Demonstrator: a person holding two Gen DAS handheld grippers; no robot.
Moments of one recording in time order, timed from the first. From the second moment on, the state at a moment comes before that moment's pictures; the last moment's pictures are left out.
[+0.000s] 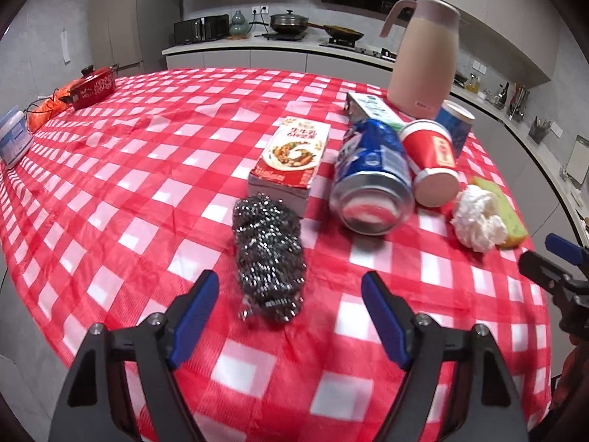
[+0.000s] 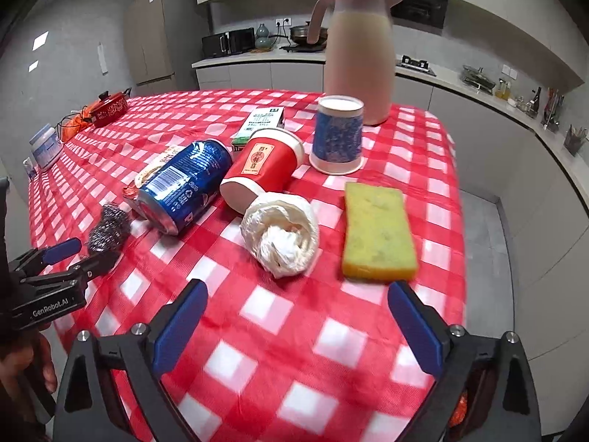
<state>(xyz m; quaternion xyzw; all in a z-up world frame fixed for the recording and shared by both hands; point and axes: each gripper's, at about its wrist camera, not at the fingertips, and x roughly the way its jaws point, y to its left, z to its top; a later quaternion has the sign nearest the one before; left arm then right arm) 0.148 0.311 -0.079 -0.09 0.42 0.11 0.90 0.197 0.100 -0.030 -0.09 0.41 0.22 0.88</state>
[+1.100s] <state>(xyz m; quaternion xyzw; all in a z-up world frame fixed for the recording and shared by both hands) 0.146 0.289 -0.051 -0.11 0.38 0.06 0.92 0.214 0.101 -0.032 -0.06 0.41 0.22 0.88</state>
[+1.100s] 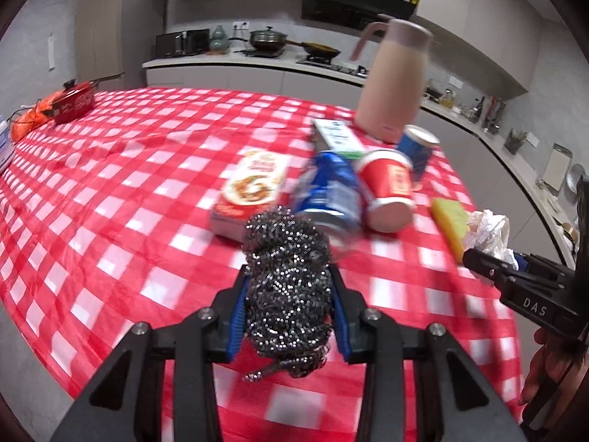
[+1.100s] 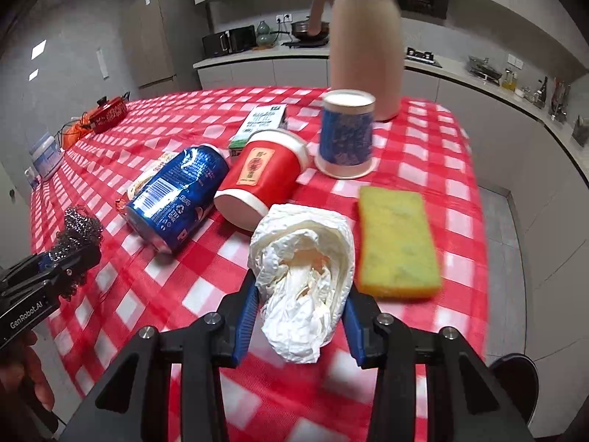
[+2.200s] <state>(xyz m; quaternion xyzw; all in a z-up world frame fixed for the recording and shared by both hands) 0.139 -0.027 -0.038 0.00 0.40 -0.17 0.90 0.117 -0.224 -0.001 0.02 0.40 0.06 0.91</state>
